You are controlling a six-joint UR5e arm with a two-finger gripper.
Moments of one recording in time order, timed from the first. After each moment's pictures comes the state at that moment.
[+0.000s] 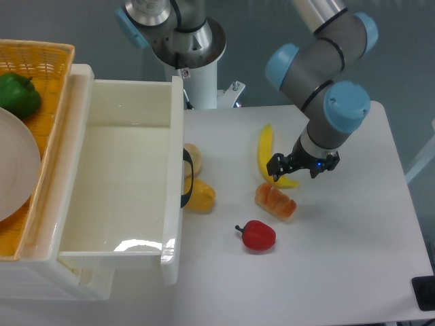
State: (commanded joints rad) arm 2.72 -2.00 -1.62 -1.24 1.51 0.52
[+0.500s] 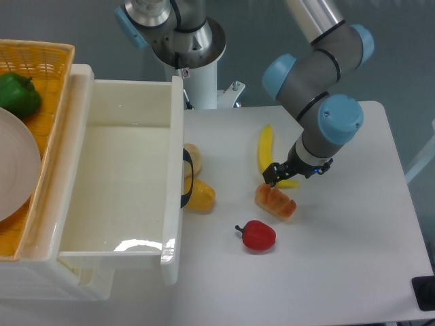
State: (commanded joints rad) arm 2.69 -2.02 -1.60 -1.24 1.52 0.18
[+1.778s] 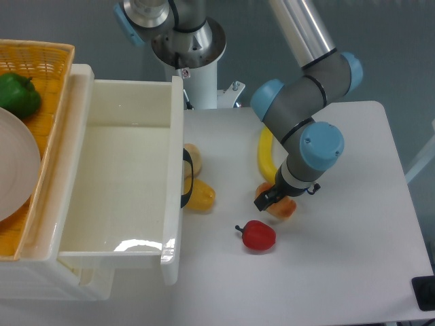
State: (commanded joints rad) arm 2.65 -2.09 -1.62 -1.15 1.52 0.06
